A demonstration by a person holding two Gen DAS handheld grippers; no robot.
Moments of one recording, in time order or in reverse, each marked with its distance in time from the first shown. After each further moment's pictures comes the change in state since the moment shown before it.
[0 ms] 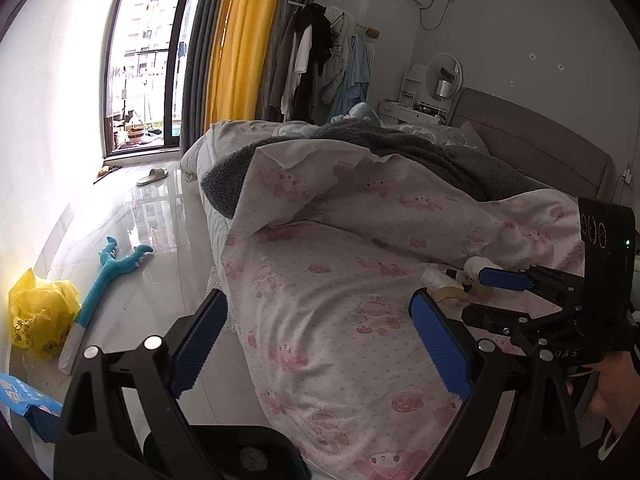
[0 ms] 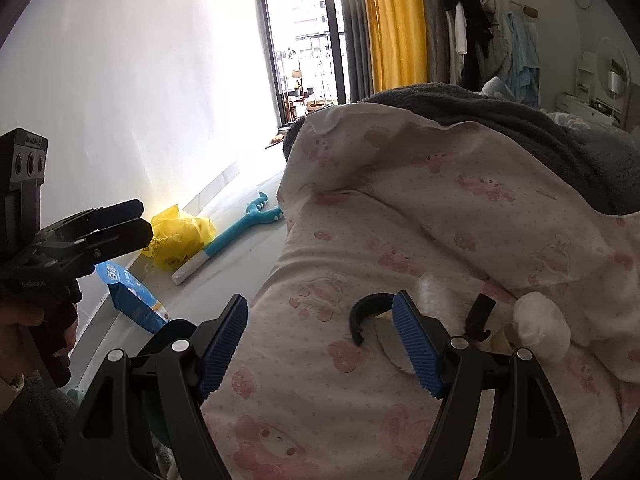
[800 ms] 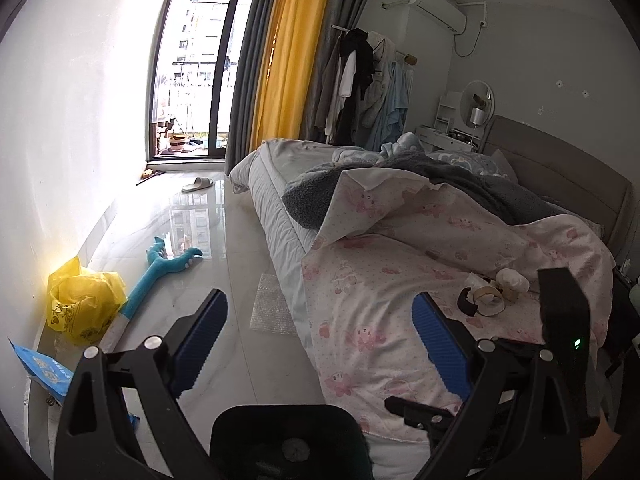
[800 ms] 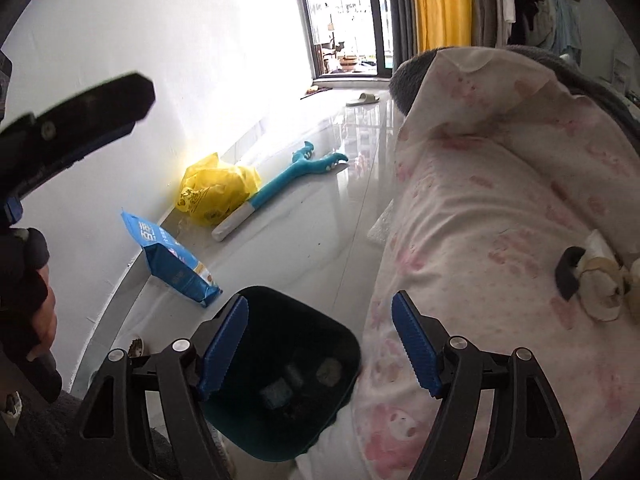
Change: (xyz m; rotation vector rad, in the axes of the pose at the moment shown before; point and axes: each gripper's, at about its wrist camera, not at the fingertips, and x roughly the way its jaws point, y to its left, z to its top) left arm -0.085 0.075 -0.018 -0.062 -0.078 0.108; right arm 0.061 0.152 -0.014 -0.032 0.148 0.045
